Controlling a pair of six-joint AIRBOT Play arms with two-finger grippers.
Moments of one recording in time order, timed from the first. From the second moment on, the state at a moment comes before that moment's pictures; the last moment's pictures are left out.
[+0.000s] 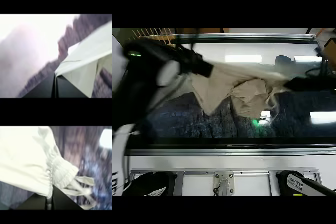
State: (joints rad) left arm -0.67 -1.28 1.89 1.99 -1.27 -1.71; right arm -0.34 -1.22 1.38 -0.83 1.29 1.06
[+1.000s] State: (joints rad) left arm -0.72 -0.88 1.94 2.01 -1.14 -1.90; right arm -0.30 -0.81 1.63 -0.77 1.55 1.52
